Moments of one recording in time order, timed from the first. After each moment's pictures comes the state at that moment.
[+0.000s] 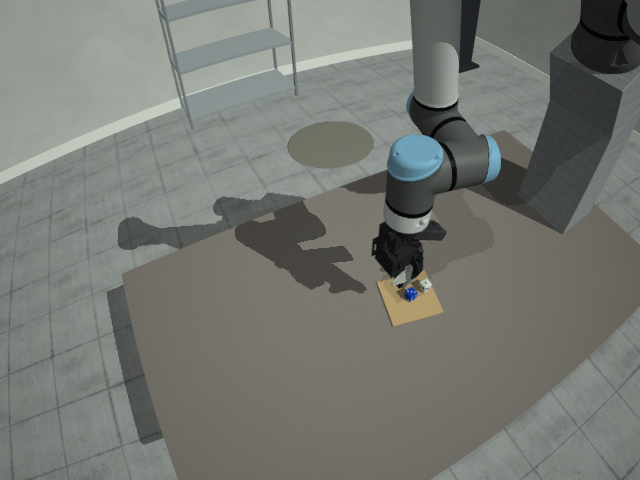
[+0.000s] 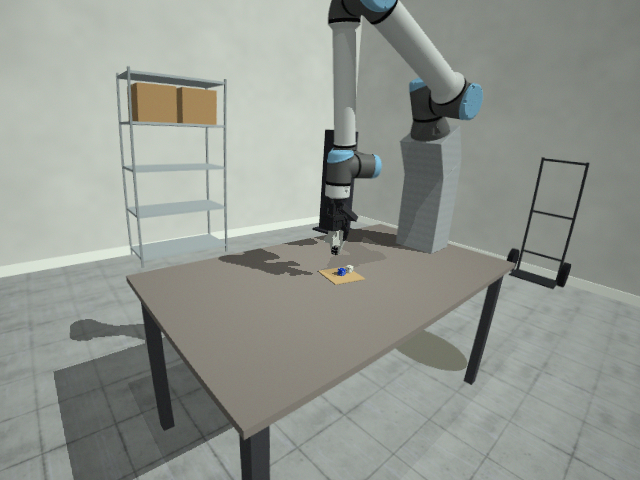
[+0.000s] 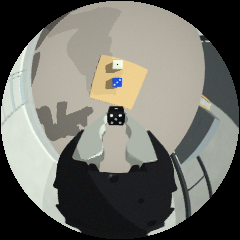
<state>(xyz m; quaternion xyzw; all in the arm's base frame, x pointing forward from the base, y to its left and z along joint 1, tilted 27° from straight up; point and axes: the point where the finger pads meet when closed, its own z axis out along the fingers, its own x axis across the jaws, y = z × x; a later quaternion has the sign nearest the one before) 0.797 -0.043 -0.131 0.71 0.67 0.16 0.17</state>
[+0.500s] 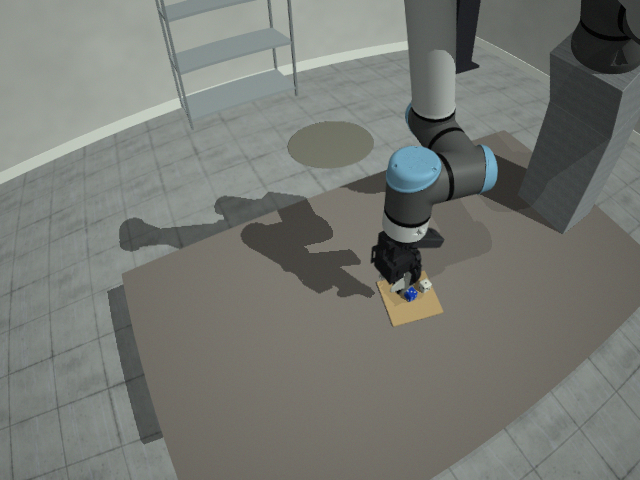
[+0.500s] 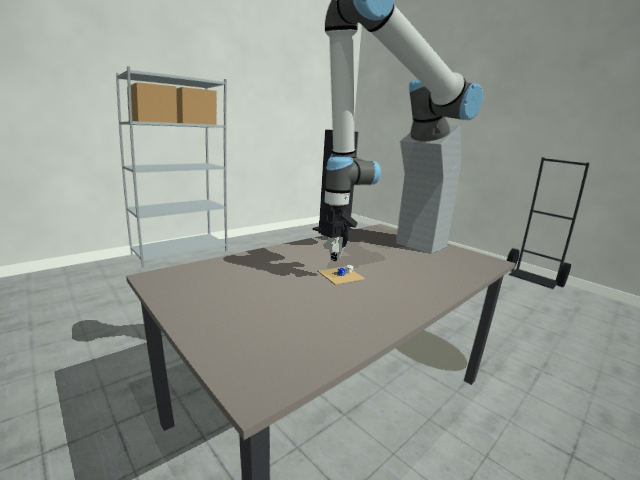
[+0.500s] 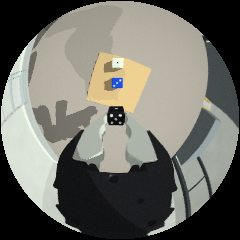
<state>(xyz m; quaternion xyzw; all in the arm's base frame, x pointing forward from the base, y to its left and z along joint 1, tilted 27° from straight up) 0.808 -0.044 -0.153 0.71 0.67 0.16 0.17</state>
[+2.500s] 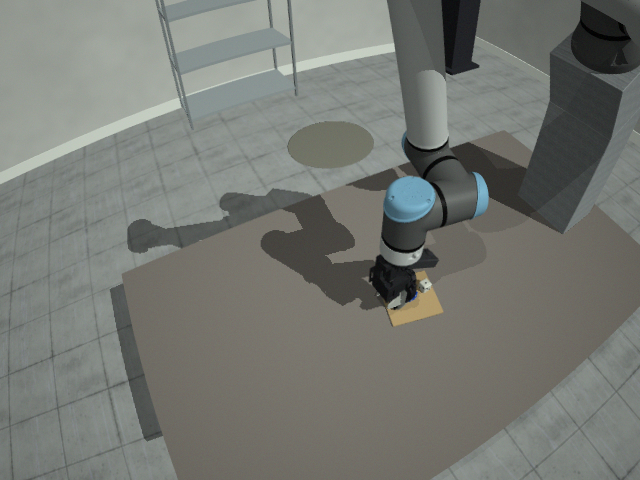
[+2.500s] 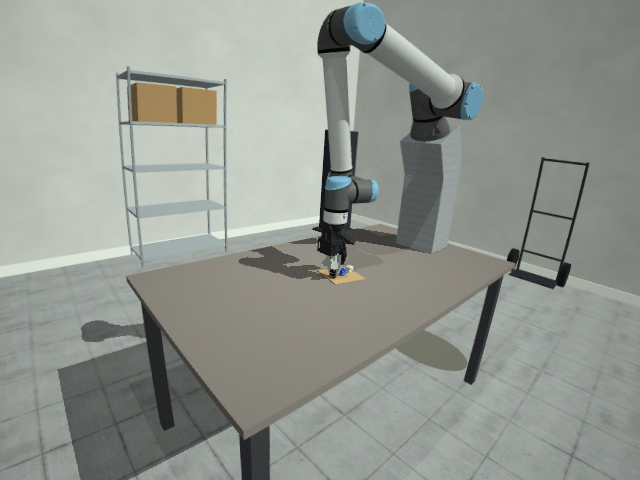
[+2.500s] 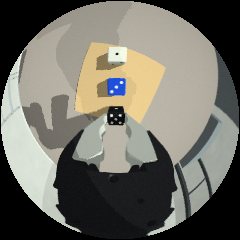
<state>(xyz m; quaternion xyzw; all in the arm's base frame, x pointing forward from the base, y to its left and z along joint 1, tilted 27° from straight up) 0.840 -0.046 -0.216 0.71 0.67 0.16 0.17</state>
